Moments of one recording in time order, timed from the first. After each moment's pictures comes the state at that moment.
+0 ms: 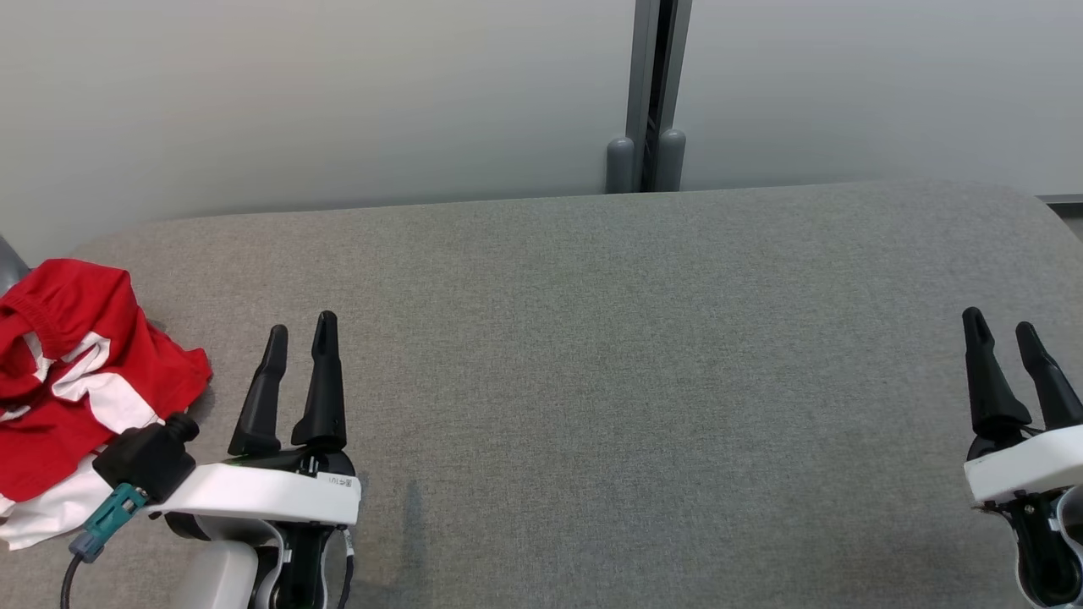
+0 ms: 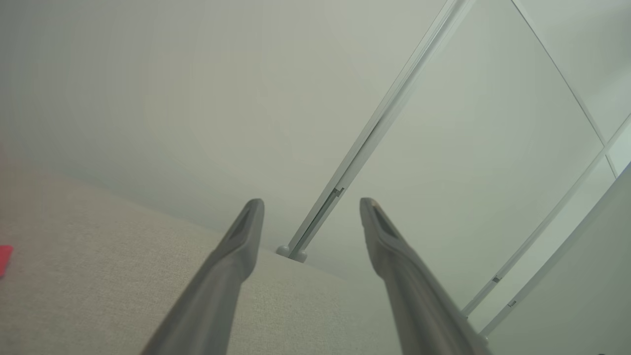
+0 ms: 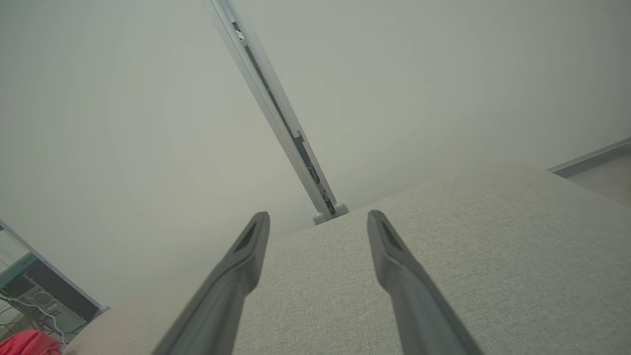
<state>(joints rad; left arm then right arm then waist) -0.17 0.09 -0.16 0.20 -0.77 -0.08 -0.26 -0.16 -0.13 -0.15 0.14 0.59 0.13 0.05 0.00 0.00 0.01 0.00</state>
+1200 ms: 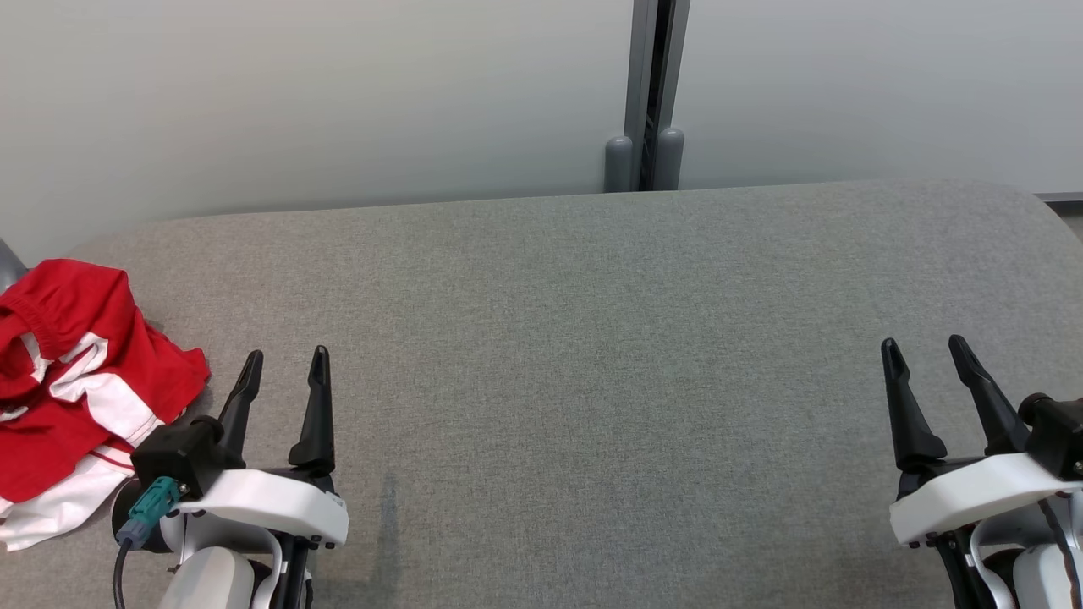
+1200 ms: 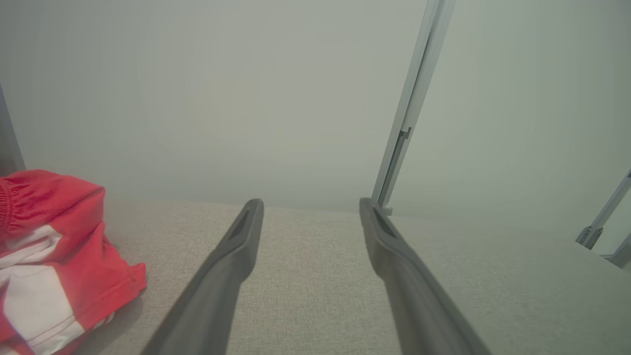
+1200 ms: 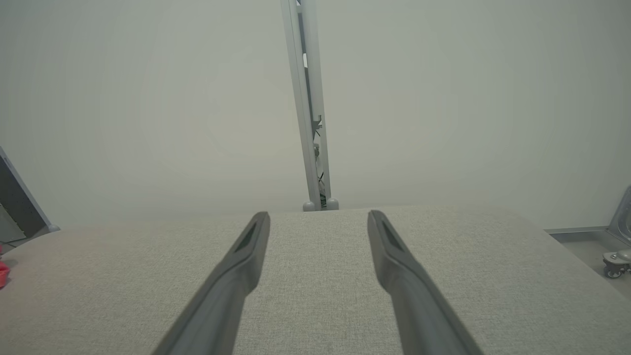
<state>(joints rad) -0.19 0.14 -0.15 0.33 -0.41 0.01 -0.25 -0.12 -0.11 -0.03 0.13 0.25 0.13 -0.07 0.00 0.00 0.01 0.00</state>
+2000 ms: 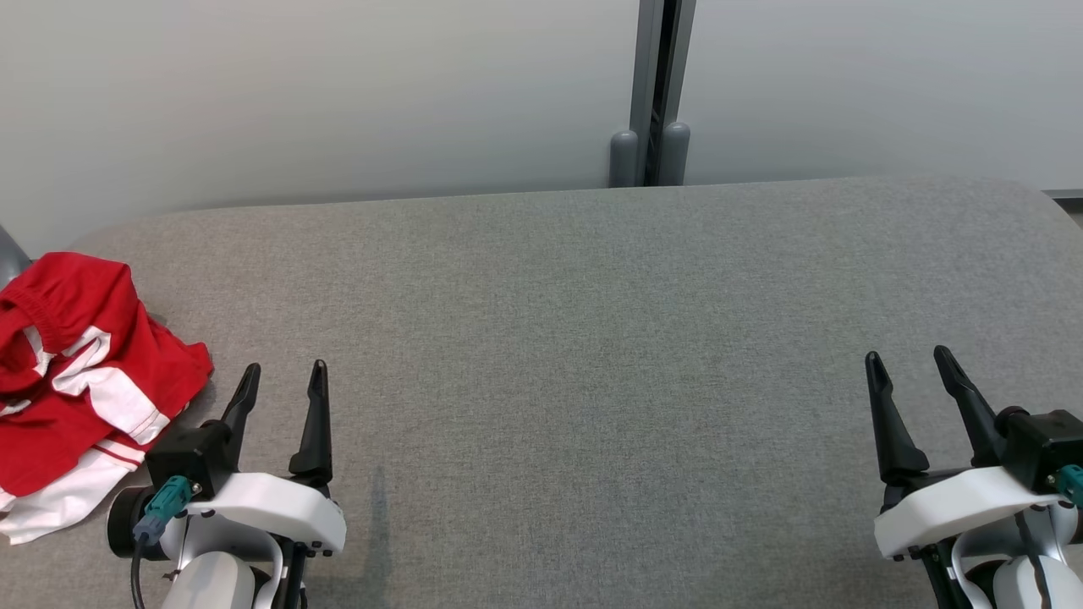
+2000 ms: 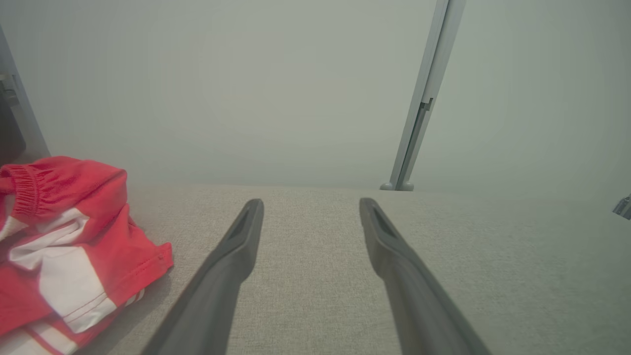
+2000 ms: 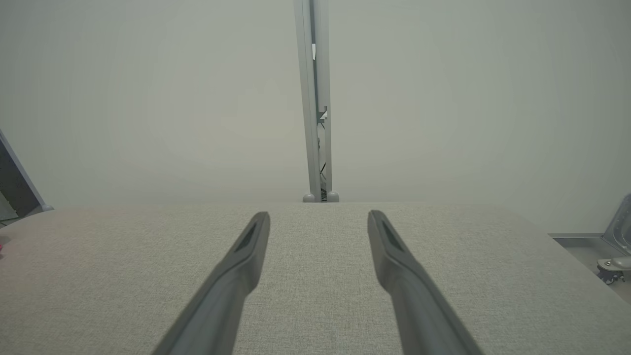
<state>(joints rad) -0.19 0.12 -0.12 0.38 -0.33 0.02 -0.22 -0.10 -0.07 -0.03 0.13 0.17 0.13 -0.09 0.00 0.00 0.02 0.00</state>
